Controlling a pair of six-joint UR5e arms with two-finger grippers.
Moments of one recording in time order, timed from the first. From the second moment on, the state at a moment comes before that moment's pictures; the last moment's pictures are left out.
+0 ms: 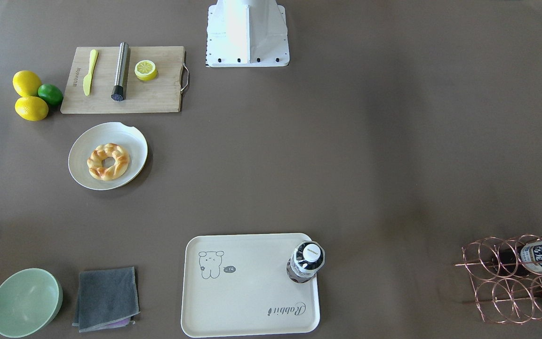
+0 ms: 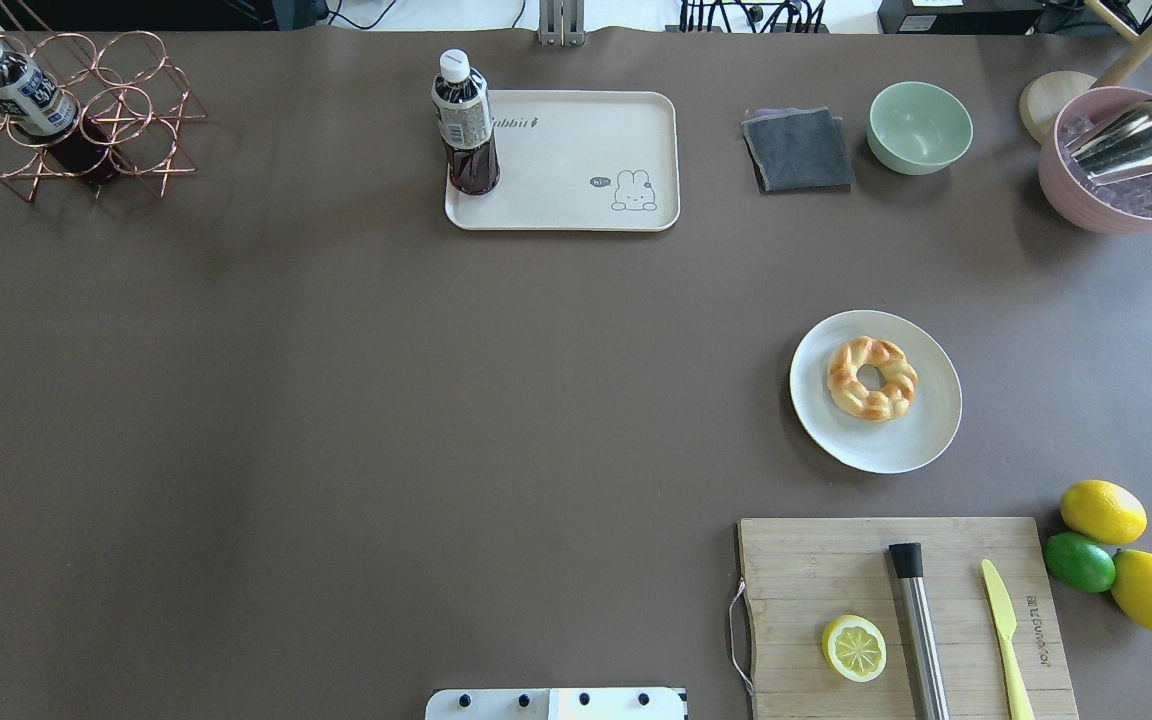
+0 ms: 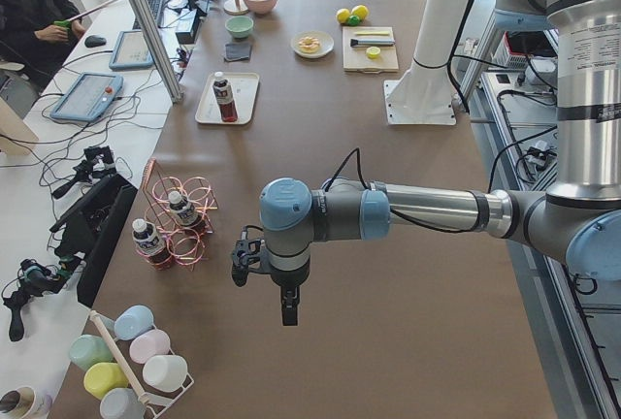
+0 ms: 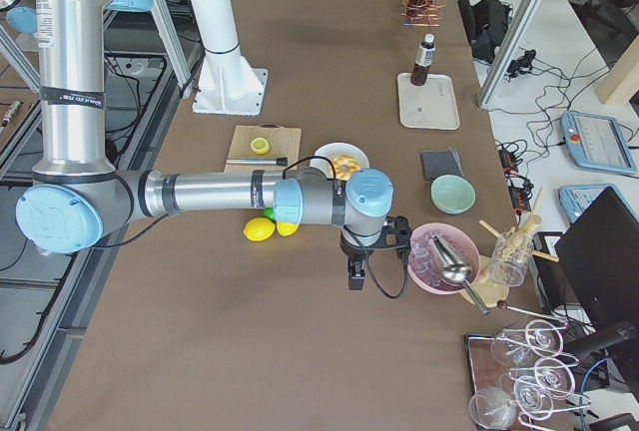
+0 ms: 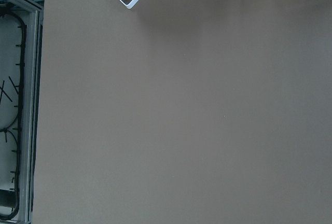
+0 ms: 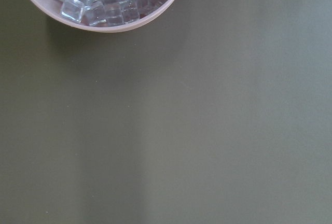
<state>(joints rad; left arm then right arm) -1.68 -1.46 -1.77 -1.44 -2.20 0.05 1.54 -1.62 1.70 -1.64 2.34 0.01</state>
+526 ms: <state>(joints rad) -1.68 -1.44 -1.77 -1.44 -2.20 0.05 1.50 -1.62 1.78 -1.64 2.36 0.07</state>
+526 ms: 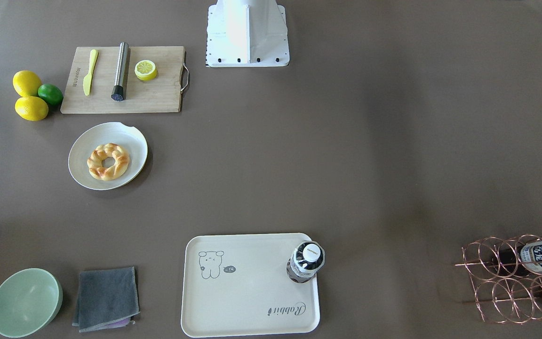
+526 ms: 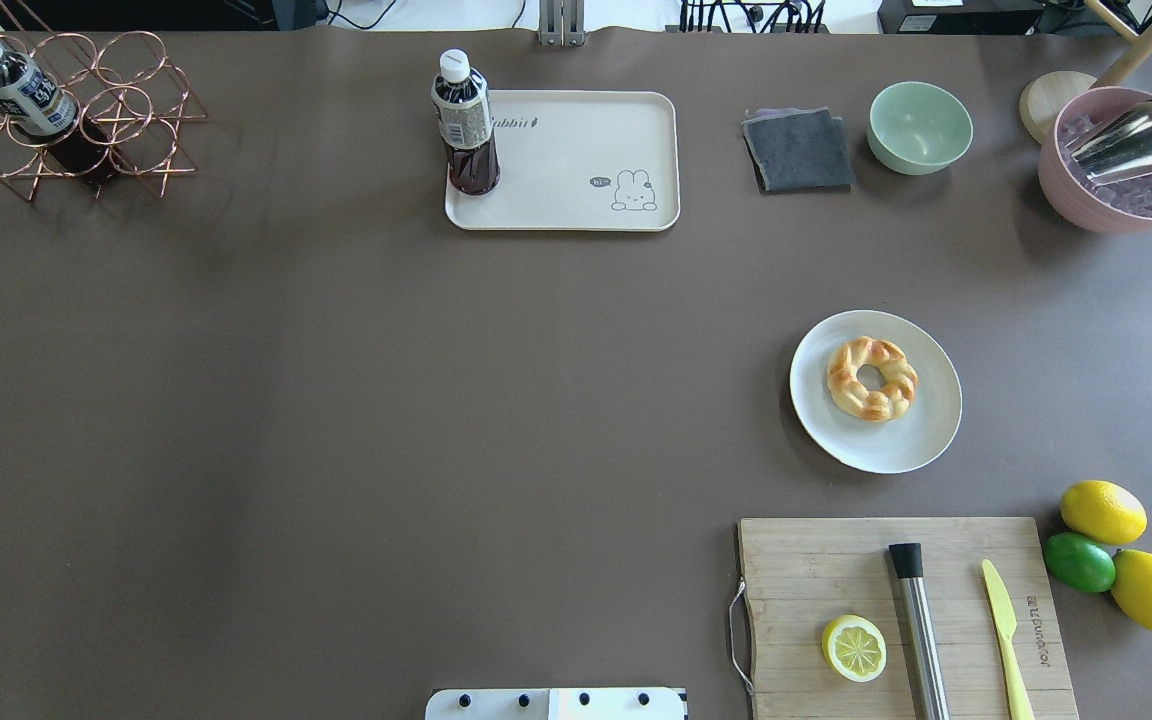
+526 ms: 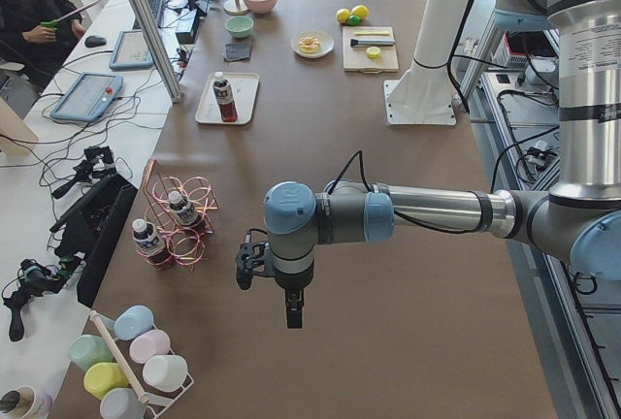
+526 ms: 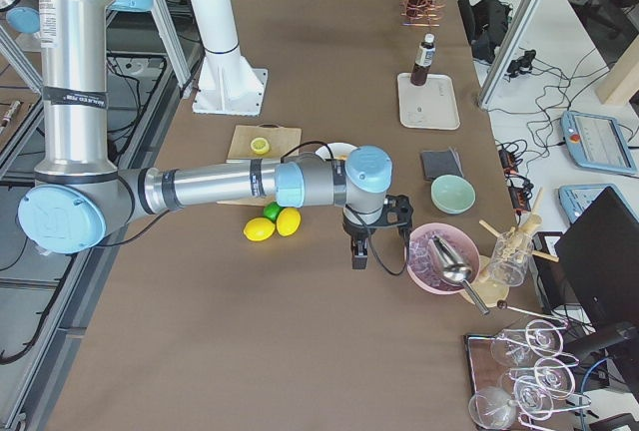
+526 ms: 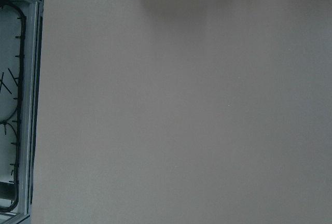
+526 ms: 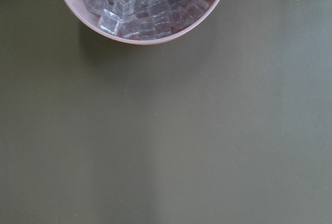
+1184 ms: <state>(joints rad) -1.68 -1.44 -1.77 -1.44 -2.20 0.05 1.19 -1.61 1.86 -1.32 2.42 0.59</state>
